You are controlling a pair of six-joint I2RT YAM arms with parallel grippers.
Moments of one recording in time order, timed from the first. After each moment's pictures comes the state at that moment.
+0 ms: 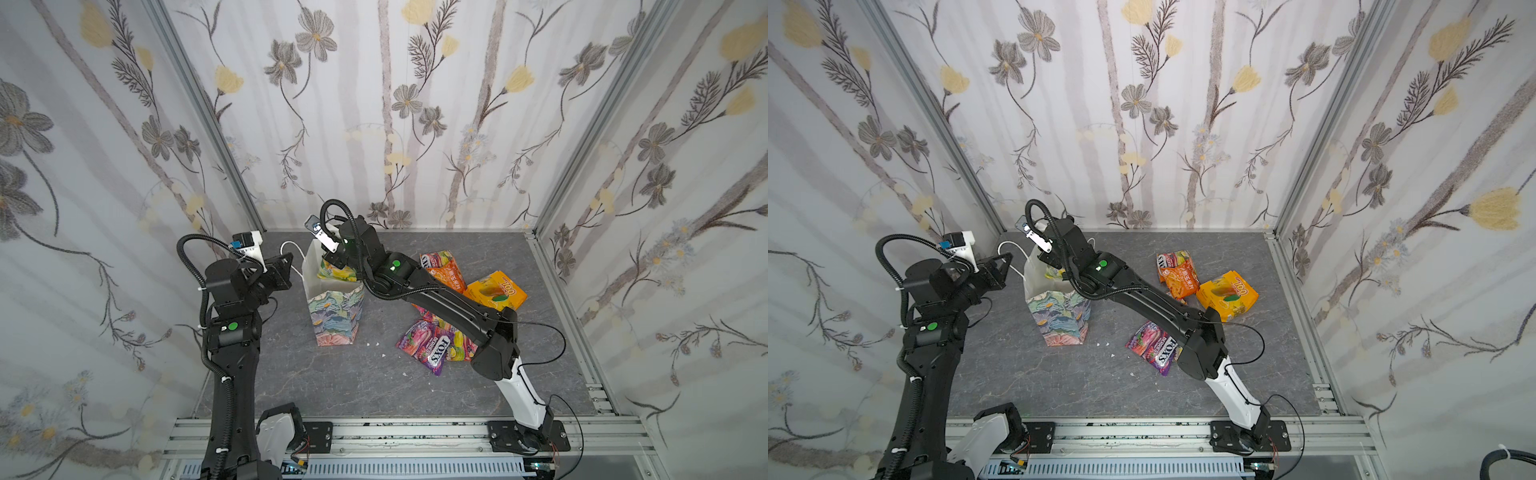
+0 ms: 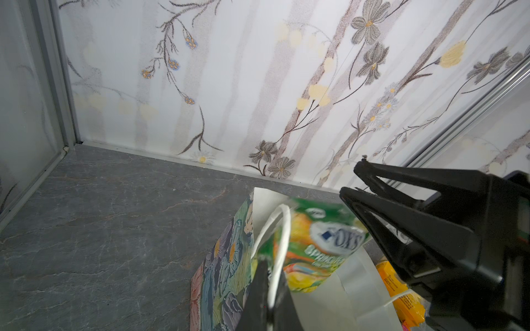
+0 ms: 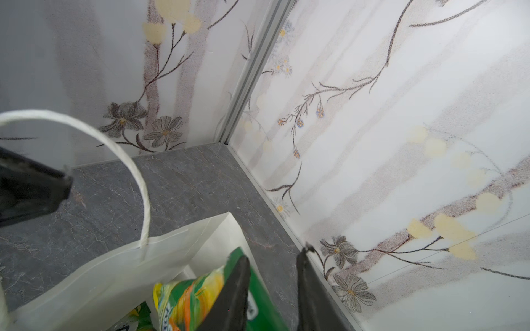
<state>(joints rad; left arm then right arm) 0.26 0.95 0.94 -0.20 0.60 -0.34 1.02 2.22 2.36 -0.33 0.33 -0.45</state>
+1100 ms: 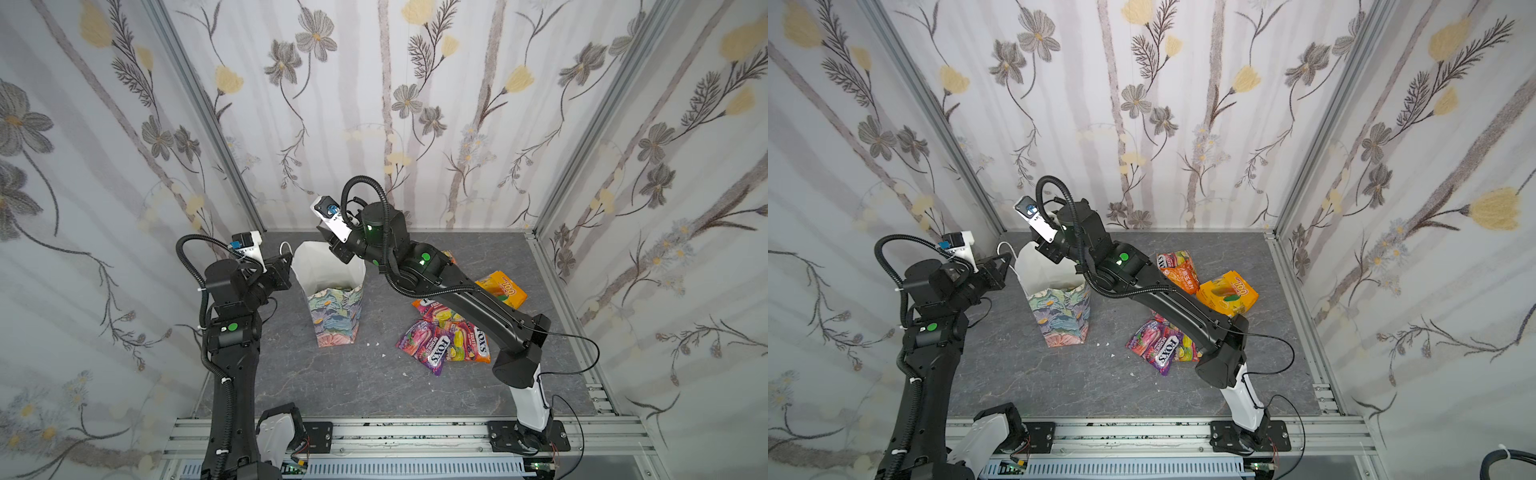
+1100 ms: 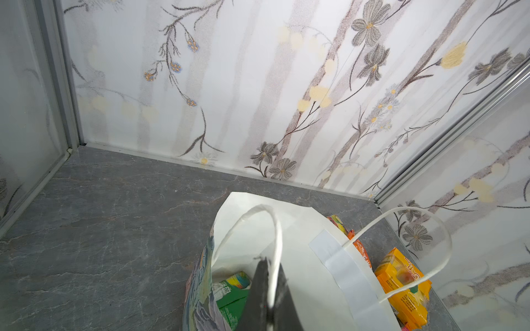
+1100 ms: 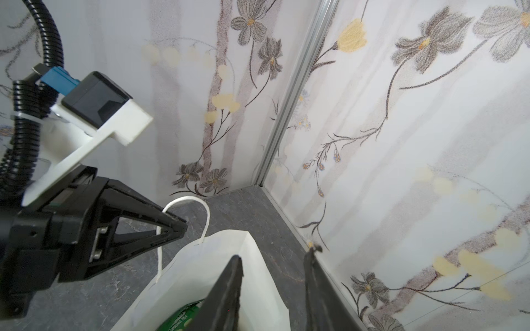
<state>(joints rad) 0.26 0.94 0.94 -0.20 0.60 -0.34 1.02 2.02 2.34 -0.42 0.13 -0.30</state>
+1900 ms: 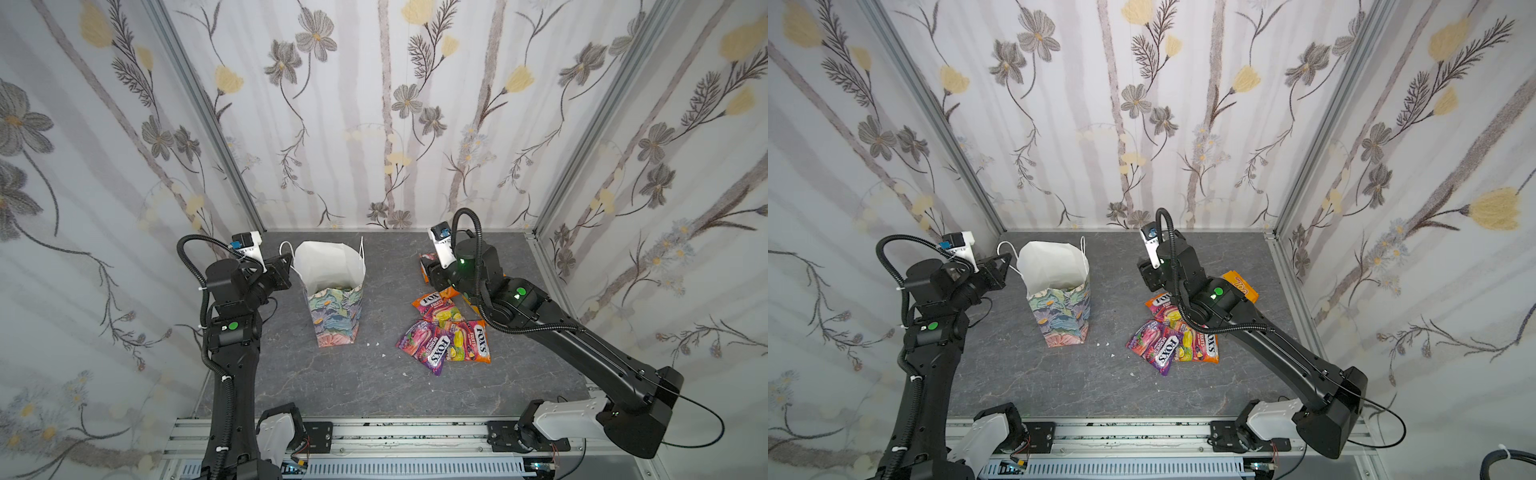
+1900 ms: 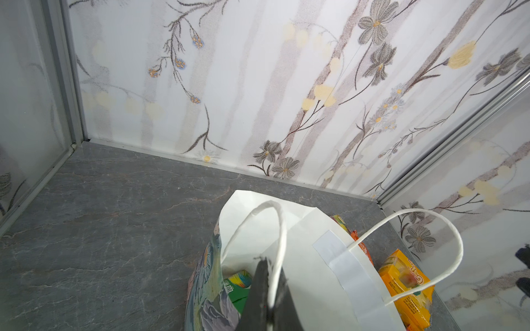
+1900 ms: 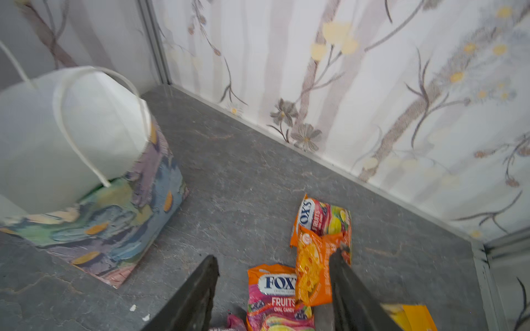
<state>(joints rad) 0.26 0.95 0.93 -0.20 0.59 -0.34 0.76 1.30 1.32 -0.46 0.31 0.02</state>
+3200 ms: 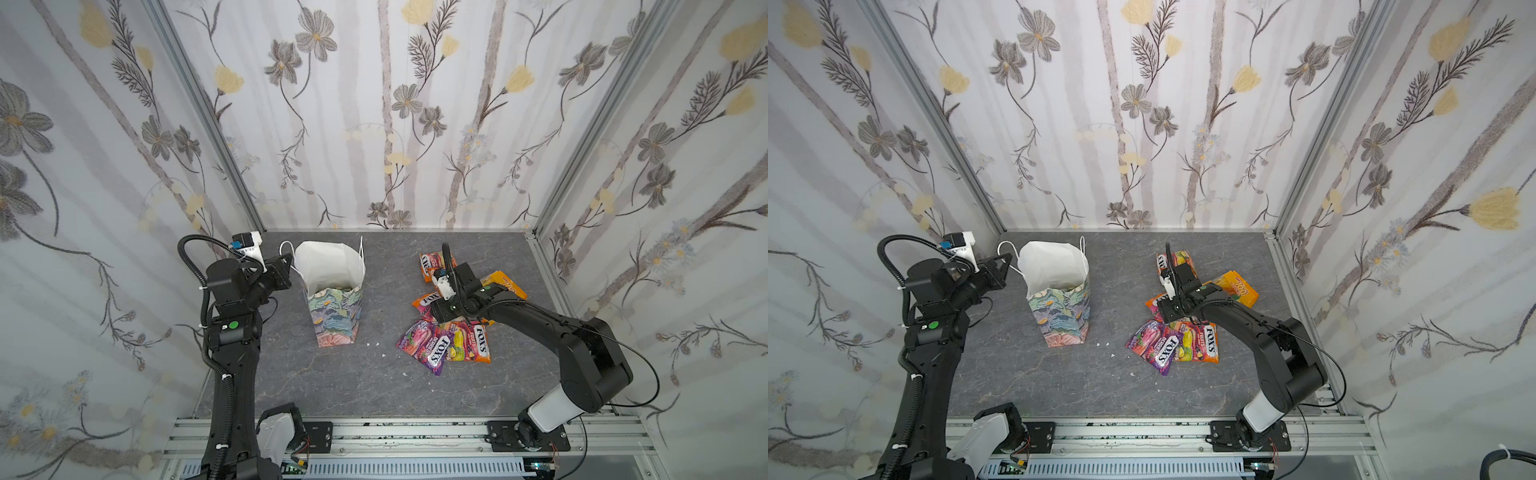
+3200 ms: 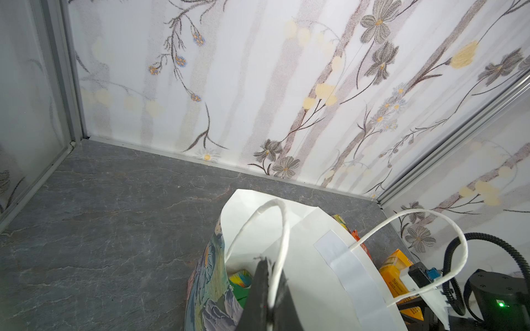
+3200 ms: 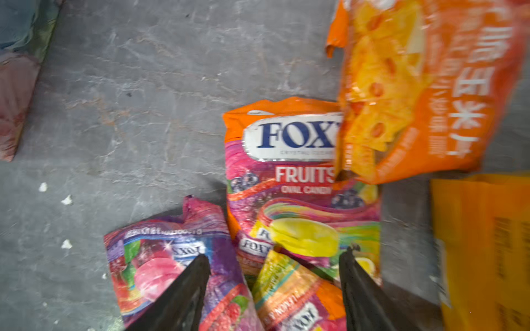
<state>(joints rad) 0.26 0.96 0.93 -0.19 0.59 -0.35 0.54 1.57 1.05 -0.49 0.00 0.10</state>
